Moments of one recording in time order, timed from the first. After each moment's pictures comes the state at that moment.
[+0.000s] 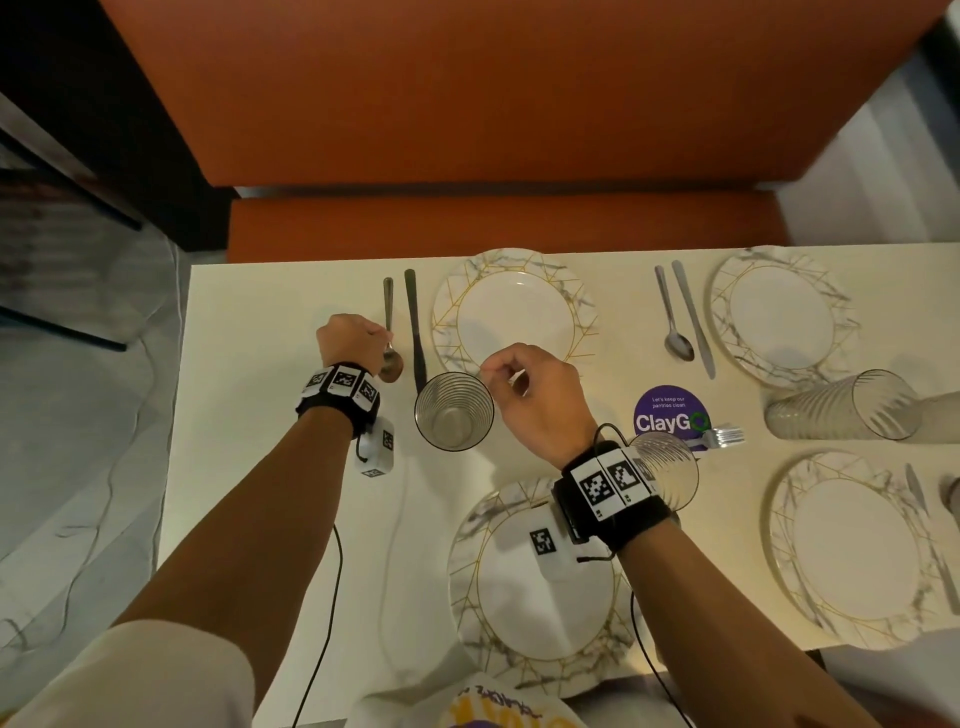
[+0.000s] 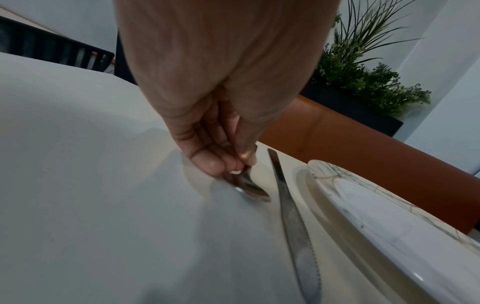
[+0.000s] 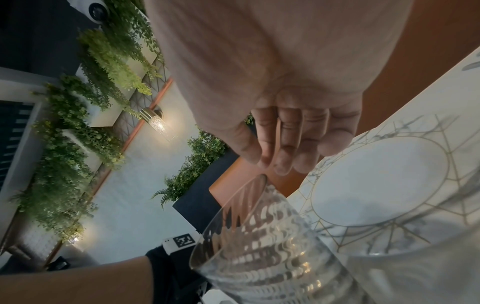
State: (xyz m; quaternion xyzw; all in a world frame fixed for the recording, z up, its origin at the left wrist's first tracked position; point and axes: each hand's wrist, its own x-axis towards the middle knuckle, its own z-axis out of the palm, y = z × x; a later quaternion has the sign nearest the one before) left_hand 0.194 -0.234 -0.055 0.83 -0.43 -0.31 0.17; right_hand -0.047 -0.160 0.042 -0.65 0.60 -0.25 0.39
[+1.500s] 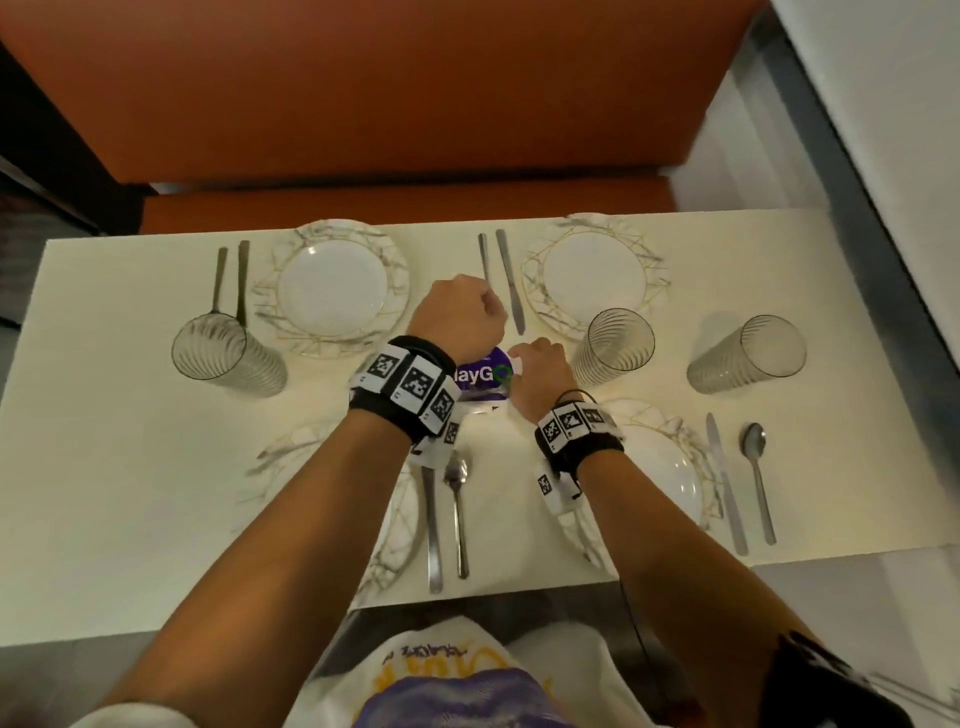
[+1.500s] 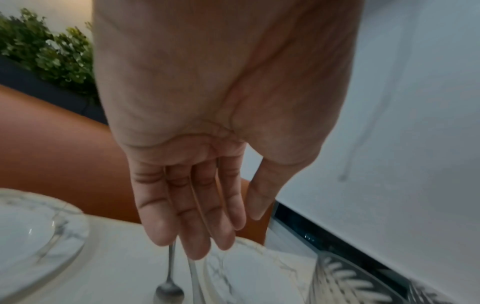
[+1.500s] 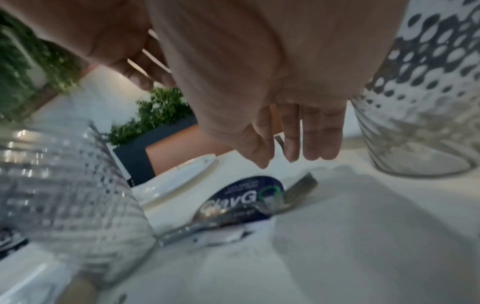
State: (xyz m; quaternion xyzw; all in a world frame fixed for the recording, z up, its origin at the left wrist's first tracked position) left_hand -0.216 -0.175 0.088 0.69 -0.64 -0.33 0.13; right_hand -0.366 -0.150 -0.015 -0.70 0.65 0.02 0.28
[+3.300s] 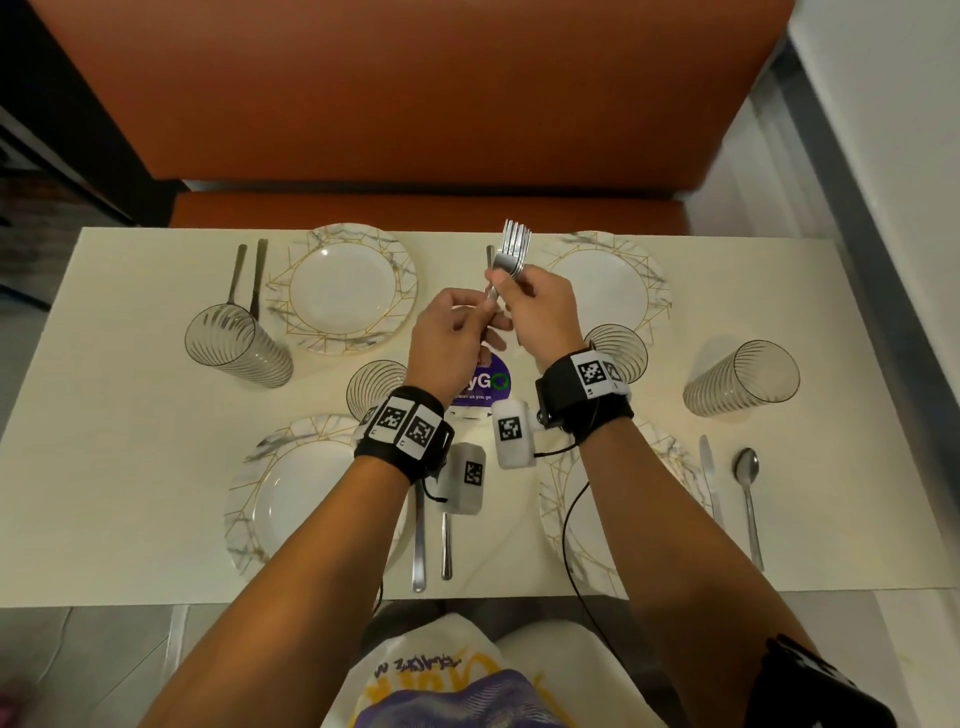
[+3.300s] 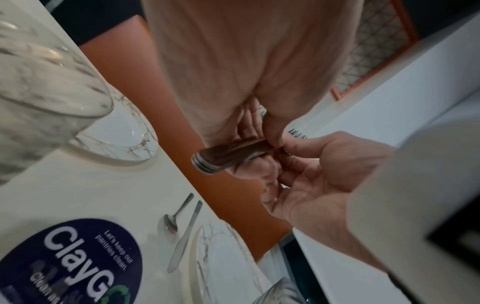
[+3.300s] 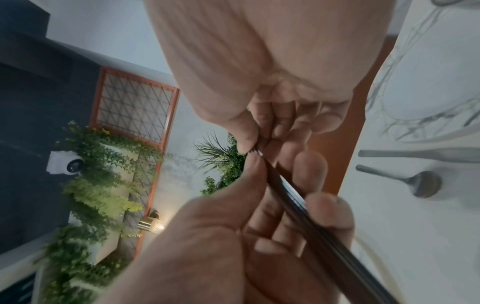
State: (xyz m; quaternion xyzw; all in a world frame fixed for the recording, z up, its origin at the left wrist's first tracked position) left_hand -0.230 -0.130 0.089 0.62 -0.39 -0.49 0.47; right_hand -0.341 -0.184 0.099 -0.49 0.60 -0.38 0.51
